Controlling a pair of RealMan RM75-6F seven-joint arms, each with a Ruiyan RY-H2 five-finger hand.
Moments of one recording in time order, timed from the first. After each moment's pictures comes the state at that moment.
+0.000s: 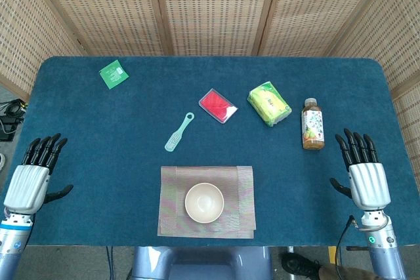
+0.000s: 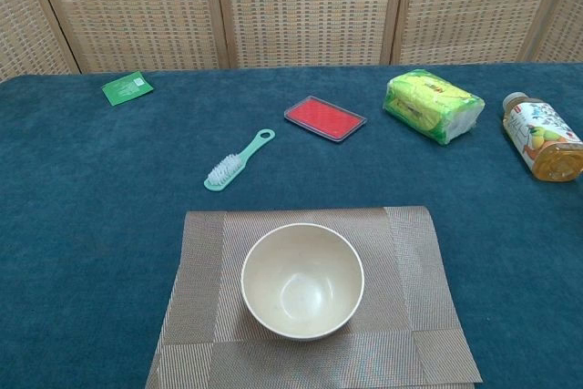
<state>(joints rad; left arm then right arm) -0.18 -1.18 -0.04 -1.70 1.54 1.49 0.17 0.24 -1.29 0.06 -1.50 -1.51 1.59 -0.14</state>
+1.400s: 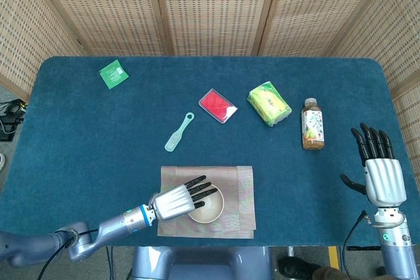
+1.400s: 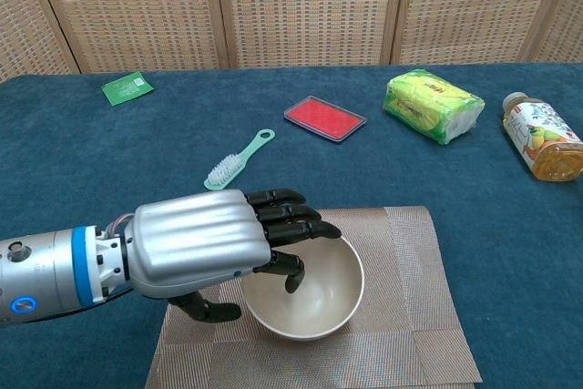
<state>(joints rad) -0.74 -1.69 0.03 -1.30 1.94 0.95 0.24 0.20 -1.21 0.13 -1.56 -1.47 1.53 -0.05</state>
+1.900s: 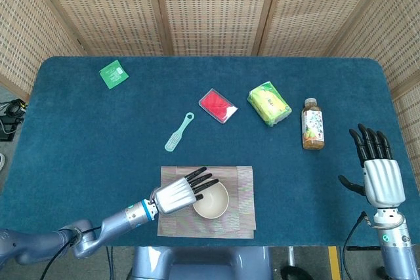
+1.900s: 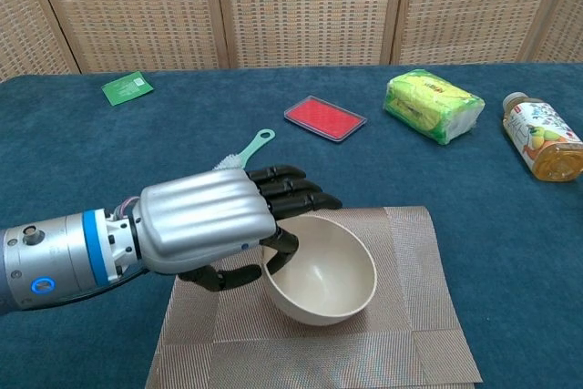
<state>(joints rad) -0.76 -1.71 0.03 -1.26 1.88 1.02 0.25 0.19 -1.20 0.13 -1.57 -1.49 1.53 -0.04</state>
